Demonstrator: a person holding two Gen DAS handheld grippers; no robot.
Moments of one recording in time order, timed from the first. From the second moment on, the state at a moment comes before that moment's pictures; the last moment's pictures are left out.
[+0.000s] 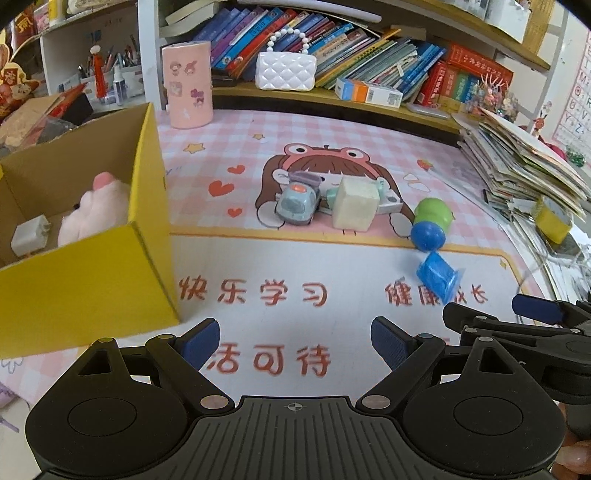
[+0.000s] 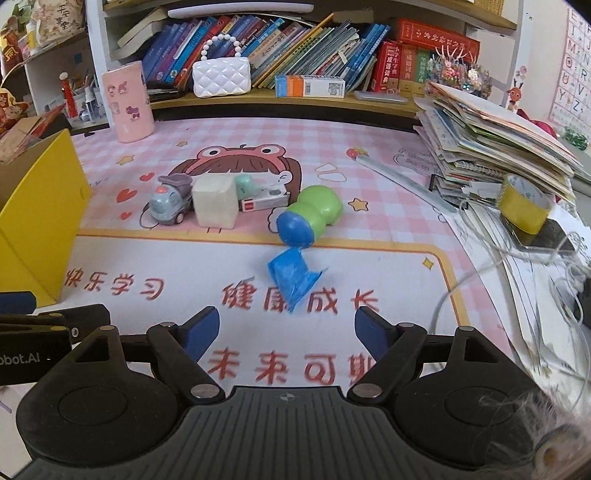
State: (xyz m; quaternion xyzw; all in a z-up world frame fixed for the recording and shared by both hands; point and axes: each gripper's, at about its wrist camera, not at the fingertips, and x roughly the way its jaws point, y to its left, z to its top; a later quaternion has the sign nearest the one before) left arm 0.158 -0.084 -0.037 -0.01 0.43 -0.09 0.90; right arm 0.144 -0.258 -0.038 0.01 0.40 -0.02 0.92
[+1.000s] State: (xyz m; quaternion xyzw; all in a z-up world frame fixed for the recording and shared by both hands) left arm 0.236 -0.144 -0.039 0.01 0.41 -0.07 0.91; right arm 0.214 -0.296 -0.075 -0.02 0.41 0.05 0.91
